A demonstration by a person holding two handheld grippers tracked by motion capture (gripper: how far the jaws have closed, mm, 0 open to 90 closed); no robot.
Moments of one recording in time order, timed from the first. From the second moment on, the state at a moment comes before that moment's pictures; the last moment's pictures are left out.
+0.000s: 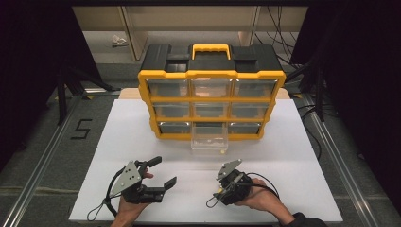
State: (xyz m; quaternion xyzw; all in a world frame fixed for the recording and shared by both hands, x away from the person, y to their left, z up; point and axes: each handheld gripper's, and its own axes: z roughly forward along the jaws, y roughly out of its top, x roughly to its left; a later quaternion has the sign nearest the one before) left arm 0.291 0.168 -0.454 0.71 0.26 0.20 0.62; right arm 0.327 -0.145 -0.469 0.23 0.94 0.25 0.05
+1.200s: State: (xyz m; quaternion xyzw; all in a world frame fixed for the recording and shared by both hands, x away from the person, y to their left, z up) left arm 0.291 0.168 -0.454 0.71 0.26 0.20 0.62; right arm 0.336 -0.149 -0.429 0.23 0.90 0.35 0.11
